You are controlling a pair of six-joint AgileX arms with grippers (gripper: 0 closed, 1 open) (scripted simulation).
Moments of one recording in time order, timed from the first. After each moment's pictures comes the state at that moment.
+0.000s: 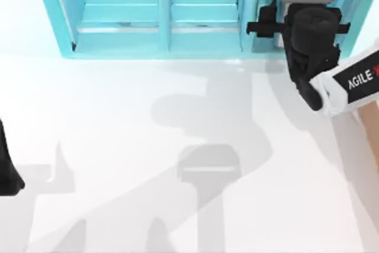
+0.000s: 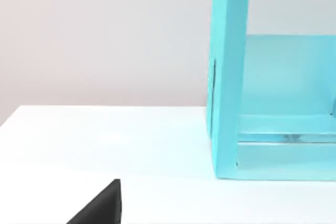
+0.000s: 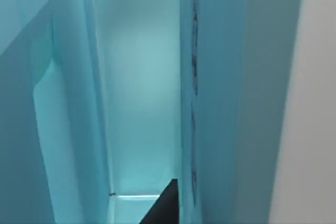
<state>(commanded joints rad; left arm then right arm) 0.00 0.00 0.00 0.00 0.00 0.00 0.34 2.37 1.27 0.98 0.40 0.06</state>
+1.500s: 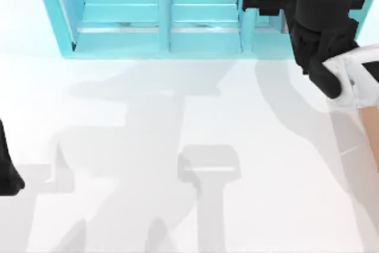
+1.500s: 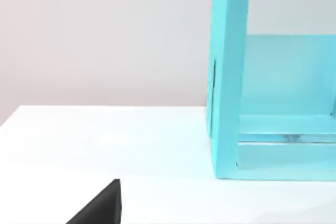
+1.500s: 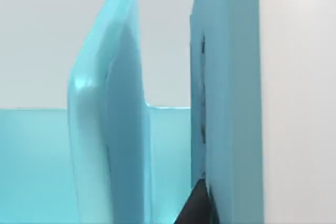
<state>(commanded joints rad) 0.00 0.00 0.00 0.00 0.00 0.00 0.44 1.98 1.12 0.76 0.48 0.07</state>
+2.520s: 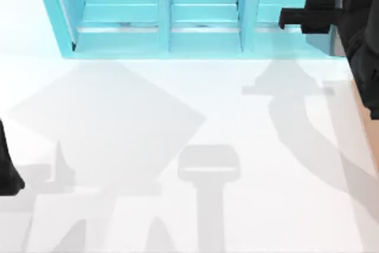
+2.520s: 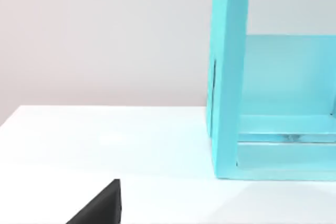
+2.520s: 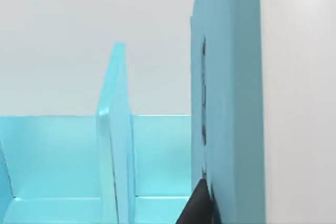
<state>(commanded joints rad) 0.00 0.00 0.00 0.00 0.00 0.00 0.61 1.32 0.82 0.35 0.65 0.09</state>
